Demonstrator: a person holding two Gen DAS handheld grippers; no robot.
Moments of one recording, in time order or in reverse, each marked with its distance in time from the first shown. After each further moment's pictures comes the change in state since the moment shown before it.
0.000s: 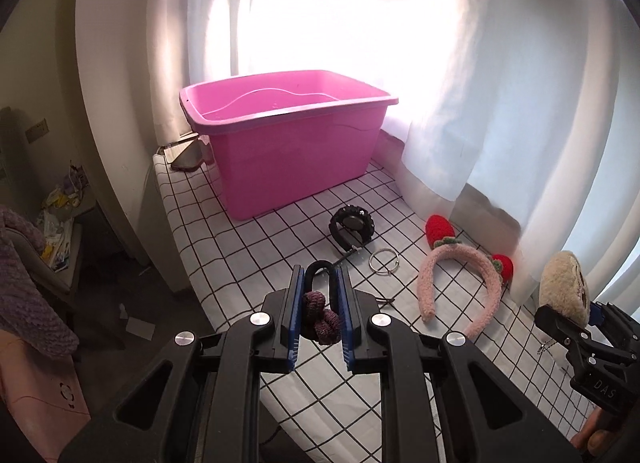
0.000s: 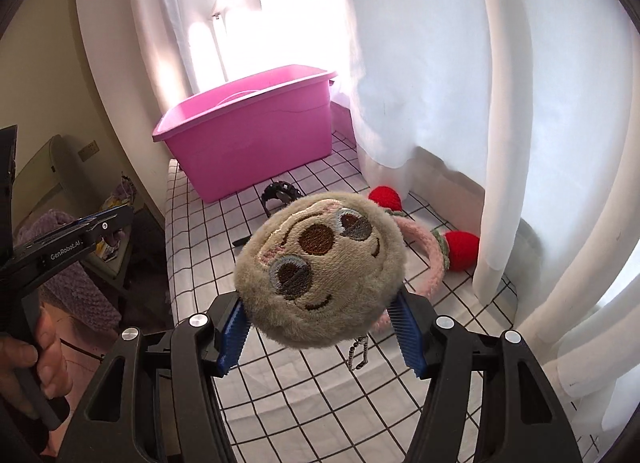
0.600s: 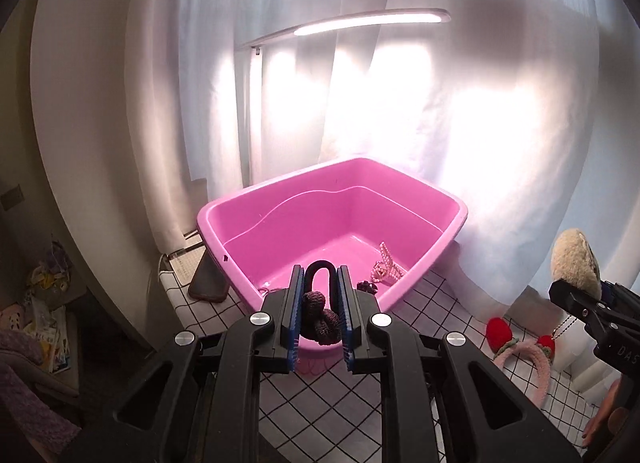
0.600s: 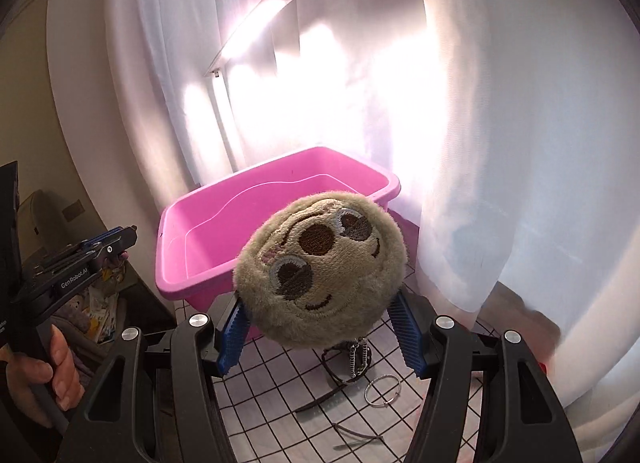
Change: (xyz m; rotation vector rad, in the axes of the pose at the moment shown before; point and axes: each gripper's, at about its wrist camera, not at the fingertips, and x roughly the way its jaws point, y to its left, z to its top) left arm 0.083 0.130 0.180 0.112 -0.131 -0.088; right arm 0.099 0.092 0.168 0.069 -0.160 -0.068
